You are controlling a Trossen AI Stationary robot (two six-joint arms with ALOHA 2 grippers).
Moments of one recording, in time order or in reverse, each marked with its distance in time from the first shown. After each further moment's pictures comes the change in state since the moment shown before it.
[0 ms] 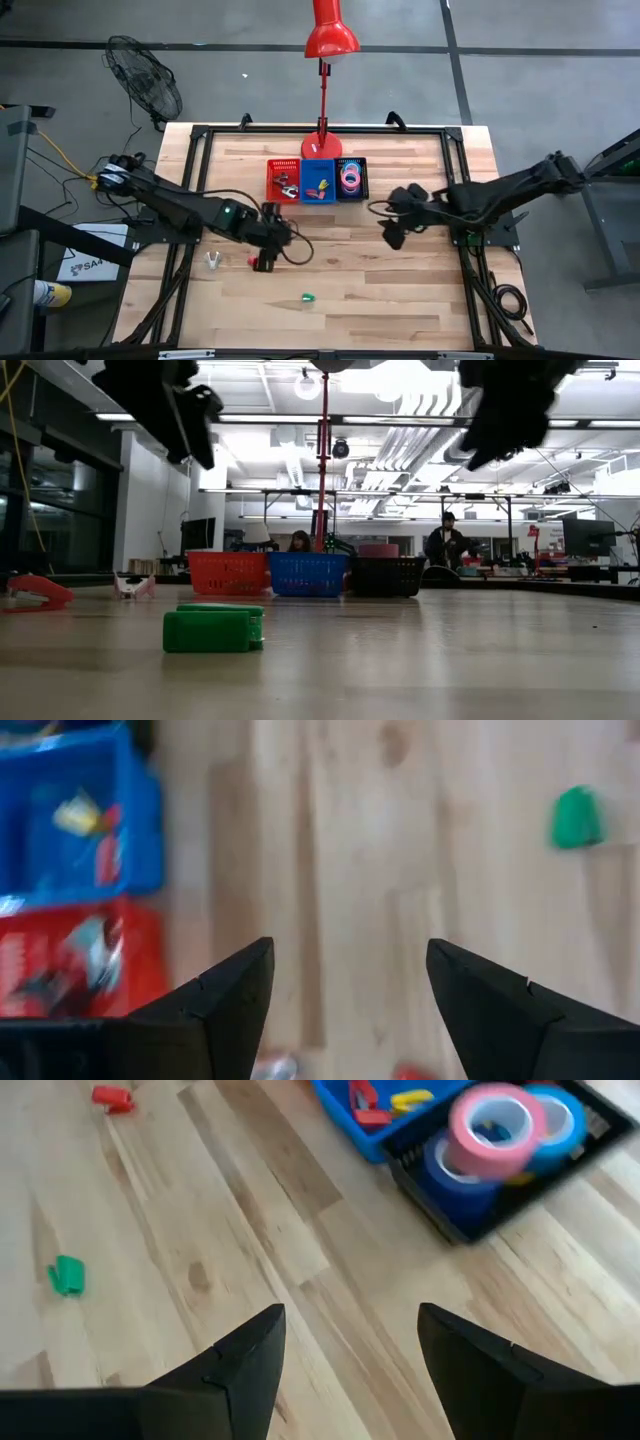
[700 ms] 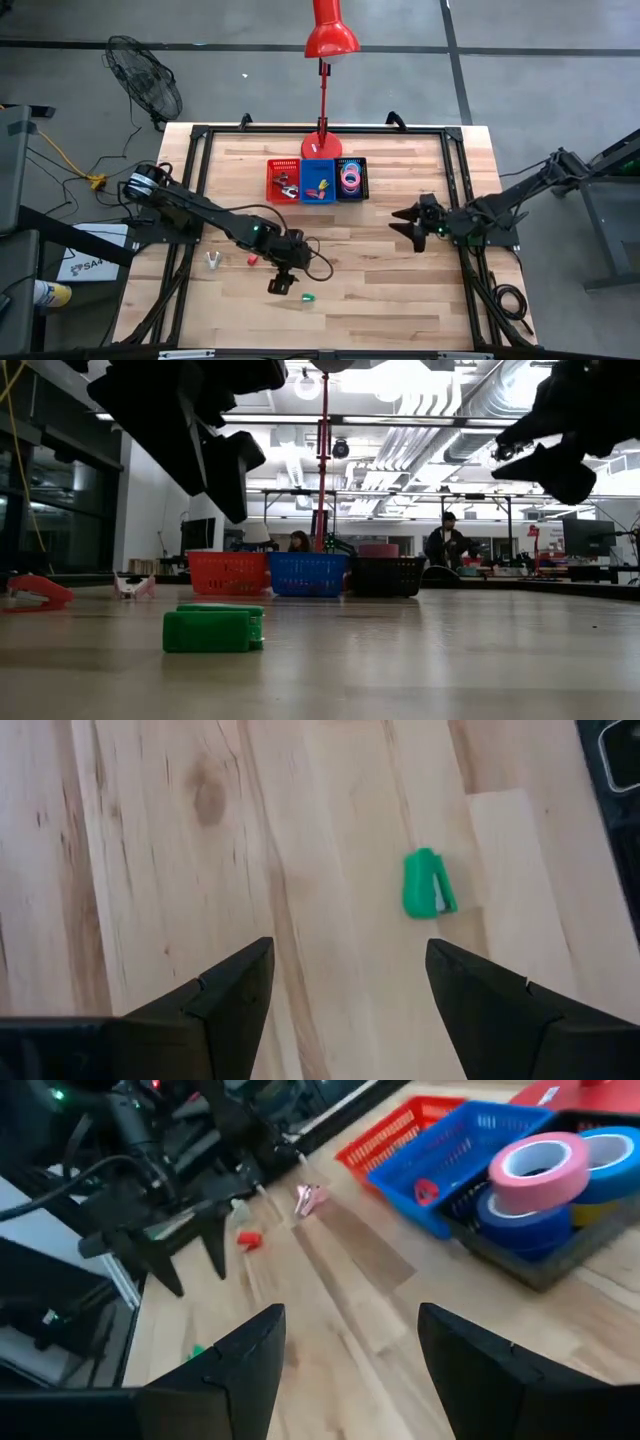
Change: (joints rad) left arm -0.008 0.247 0.000 0.339 0.319 -0.001; right arm 0.202 -0.495 -0.651 0.747 0.240 0.040
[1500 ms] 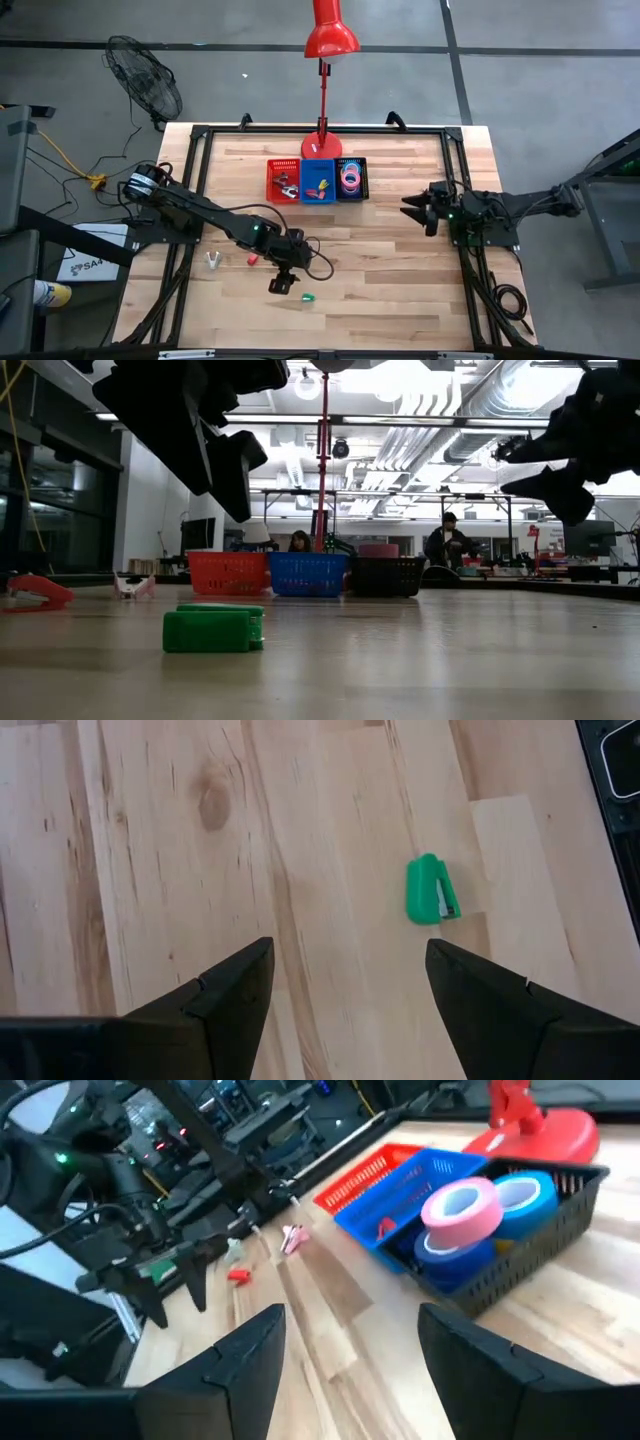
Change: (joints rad) left arm 0.002 0.000 0.001 0.009 -0.005 0.001; right arm -0.297 -0.551 -0.162 -0.227 -0.253 -0.135
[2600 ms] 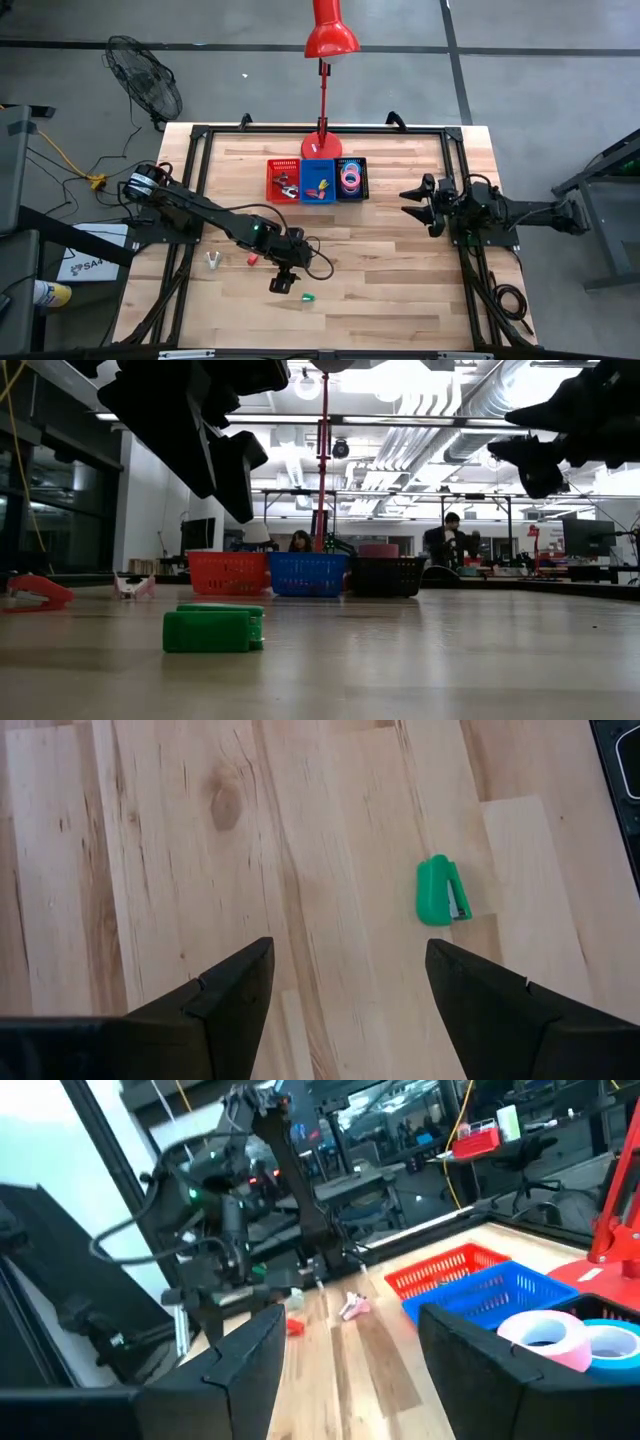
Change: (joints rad) left arm 0.000 0.000 0.000 -0.002 -0.019 0.002; right arm -0.226 0.003 -0.071 0.355 -0.362 -0.284
